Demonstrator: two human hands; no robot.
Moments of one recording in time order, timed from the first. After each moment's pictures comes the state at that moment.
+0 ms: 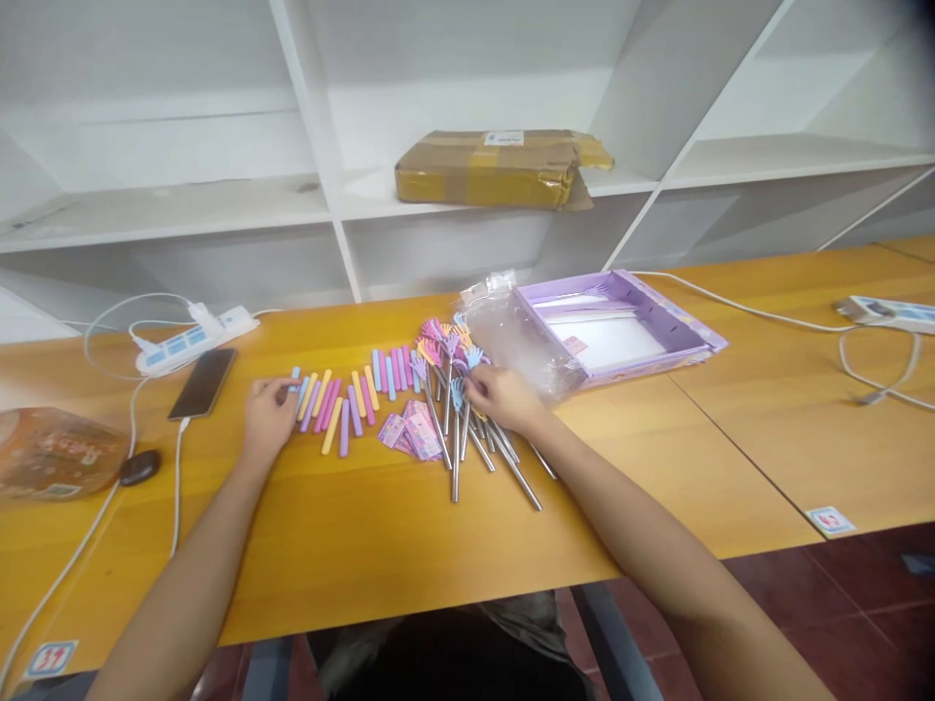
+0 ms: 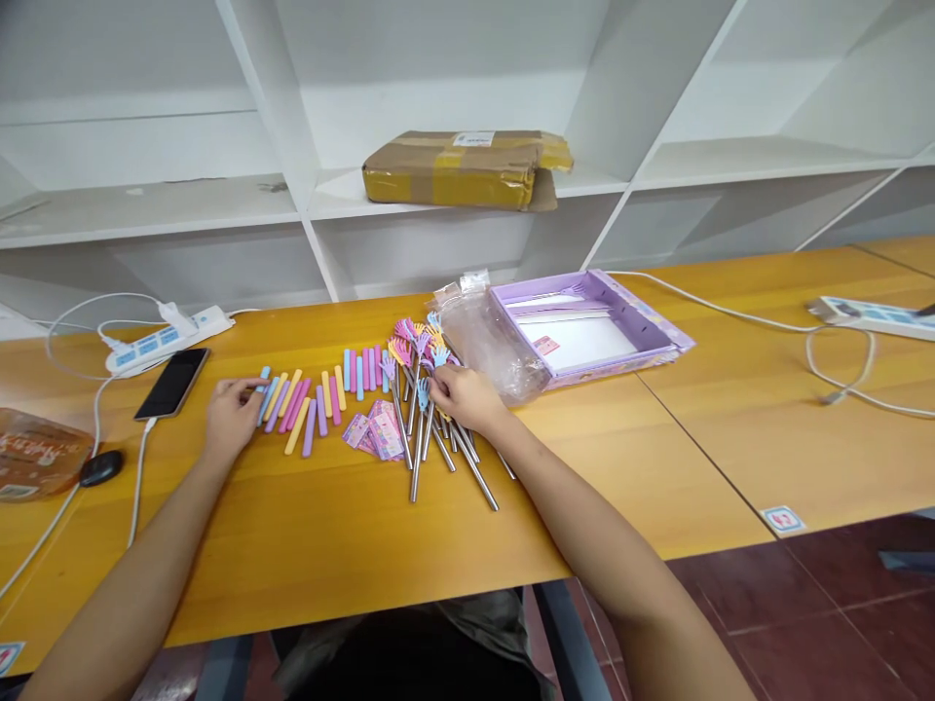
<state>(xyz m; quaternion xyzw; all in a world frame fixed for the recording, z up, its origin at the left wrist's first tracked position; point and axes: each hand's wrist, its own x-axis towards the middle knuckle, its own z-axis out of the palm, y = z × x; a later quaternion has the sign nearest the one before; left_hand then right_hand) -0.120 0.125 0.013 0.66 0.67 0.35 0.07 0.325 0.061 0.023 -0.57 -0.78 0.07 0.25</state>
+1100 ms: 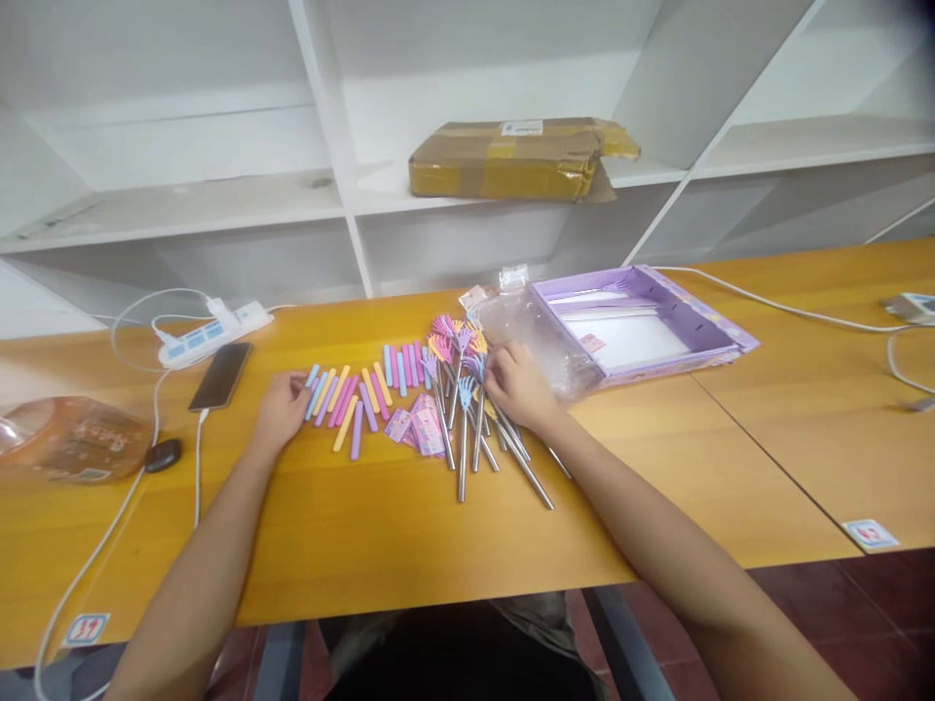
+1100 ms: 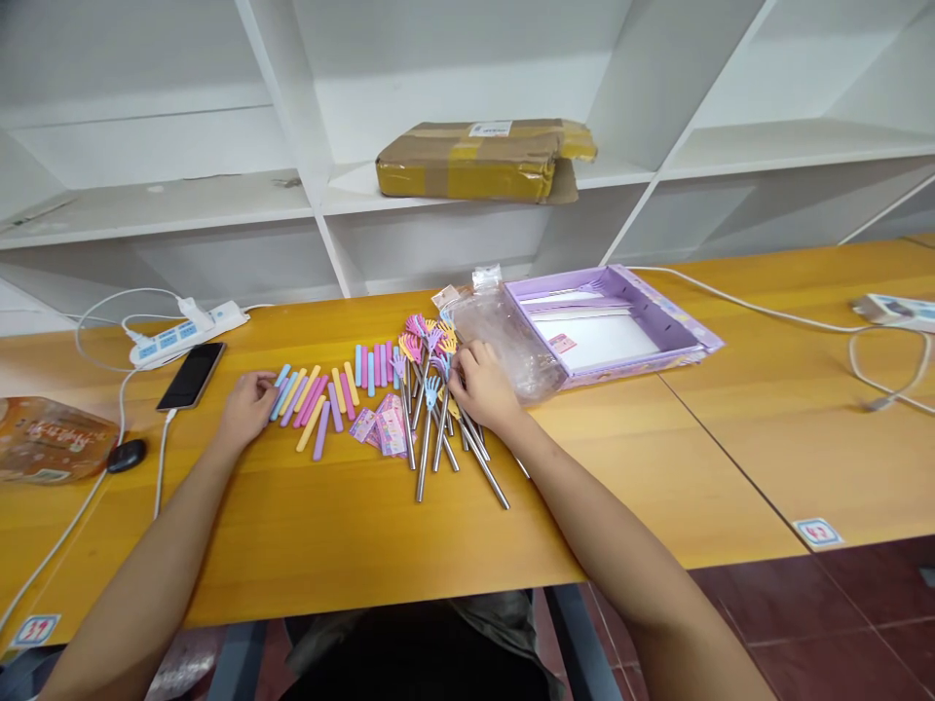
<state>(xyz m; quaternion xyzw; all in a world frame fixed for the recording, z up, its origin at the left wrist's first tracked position) -0.131 0.129 0.019 0.68 0.68 0.25 0.10 0.332 0.068 0.014 -0.55 -0.77 -0.01 0.32</state>
